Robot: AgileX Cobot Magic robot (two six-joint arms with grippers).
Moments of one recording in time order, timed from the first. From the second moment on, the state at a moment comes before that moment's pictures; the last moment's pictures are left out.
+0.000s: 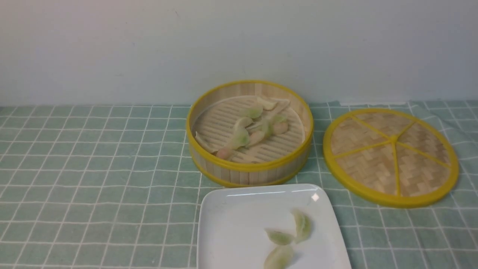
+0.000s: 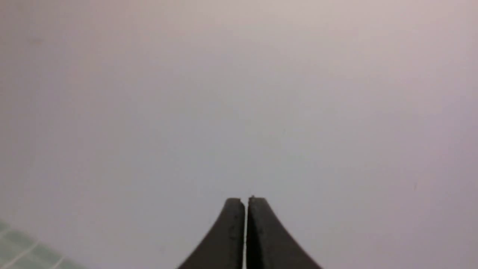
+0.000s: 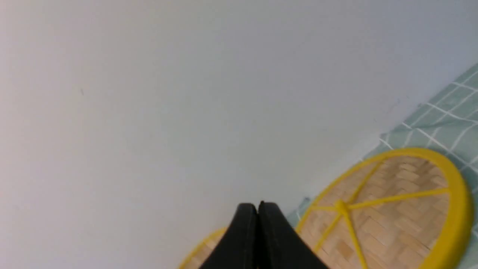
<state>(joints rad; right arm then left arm) -0.02 -0.01 0.03 0.43 0.04 0.42 -0.06 -0.01 0.03 -0.46 -0.38 -0.14</state>
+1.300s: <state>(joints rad) 0.01 0.77 -0.80 0.34 1.25 -0.30 -0.37 1.85 -1.66 -0.31 1.08 0.25</state>
